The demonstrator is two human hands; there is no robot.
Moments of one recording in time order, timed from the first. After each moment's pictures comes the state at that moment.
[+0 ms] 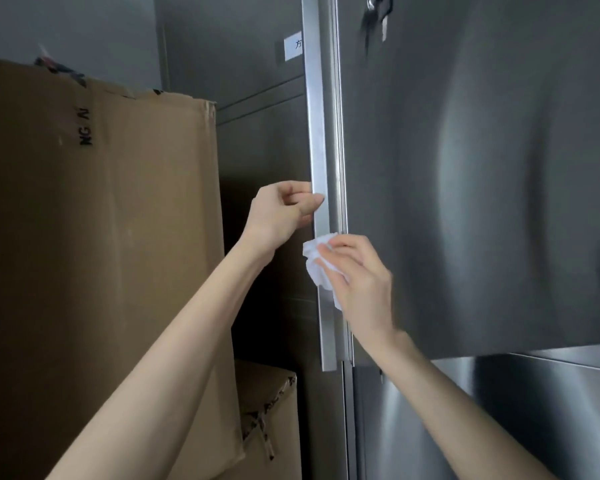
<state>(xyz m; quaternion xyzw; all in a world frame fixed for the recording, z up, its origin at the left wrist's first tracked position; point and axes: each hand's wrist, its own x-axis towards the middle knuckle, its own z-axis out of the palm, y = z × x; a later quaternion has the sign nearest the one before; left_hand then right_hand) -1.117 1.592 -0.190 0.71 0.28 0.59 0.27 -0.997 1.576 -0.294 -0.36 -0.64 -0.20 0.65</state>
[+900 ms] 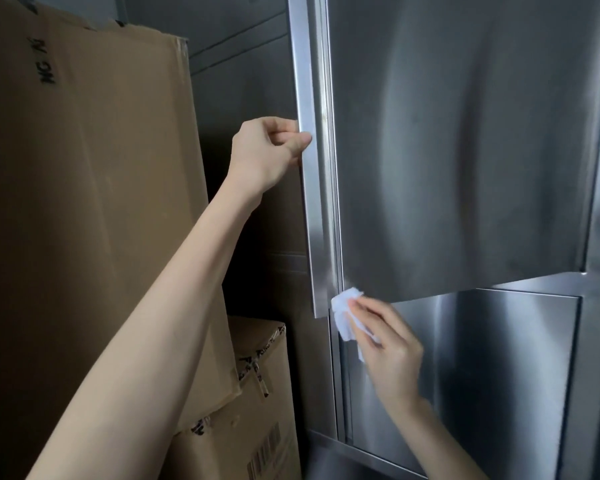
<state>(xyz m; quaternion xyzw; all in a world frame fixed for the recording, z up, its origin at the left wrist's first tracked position) -1.116 1.574 -0.189 0.71 0.29 0.61 0.20 -0.978 1.528 -0.432 -0.39 -0.56 -0.29 0.67</state>
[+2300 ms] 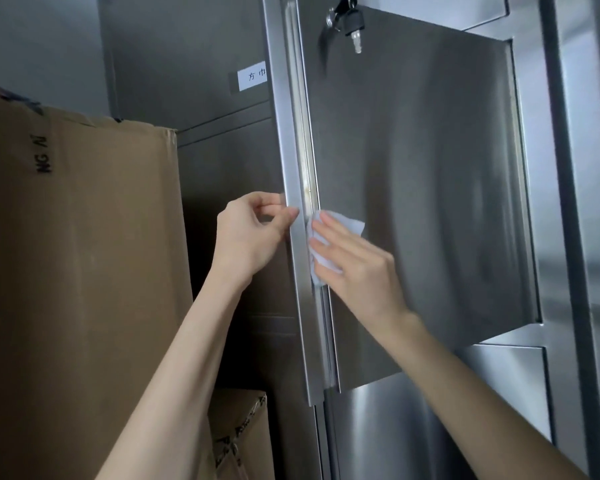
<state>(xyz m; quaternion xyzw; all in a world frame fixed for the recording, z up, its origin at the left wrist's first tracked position) -1.116 1.549 -0.195 0.71 0.24 0.64 0.18 -0.964 1.524 -0.260 -0.30 -0.61 -0.50 0.54</state>
